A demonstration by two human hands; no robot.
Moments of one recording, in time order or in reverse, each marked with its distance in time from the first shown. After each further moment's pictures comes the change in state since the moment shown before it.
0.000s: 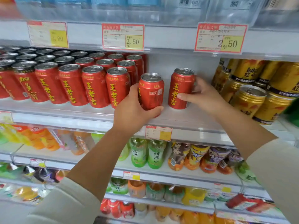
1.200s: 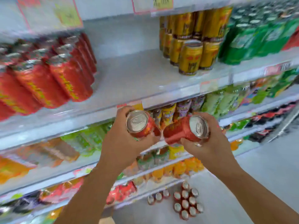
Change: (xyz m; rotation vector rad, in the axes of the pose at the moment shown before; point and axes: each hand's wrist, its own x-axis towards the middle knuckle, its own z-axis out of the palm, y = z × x) left_hand -0.114 -0.003 -0.017 -0.337 -0.457 0.120; right_hand -0.270 0.014 0.043 0.022 0.469 0.187
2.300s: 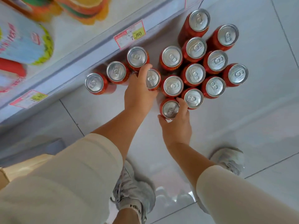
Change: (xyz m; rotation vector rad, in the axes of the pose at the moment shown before) left_hand -0.313 -0.664 0.596 0.314 -0.593 -0.458; right_hand -0.315 0.807 0.307 -0.398 -0.003 1.026
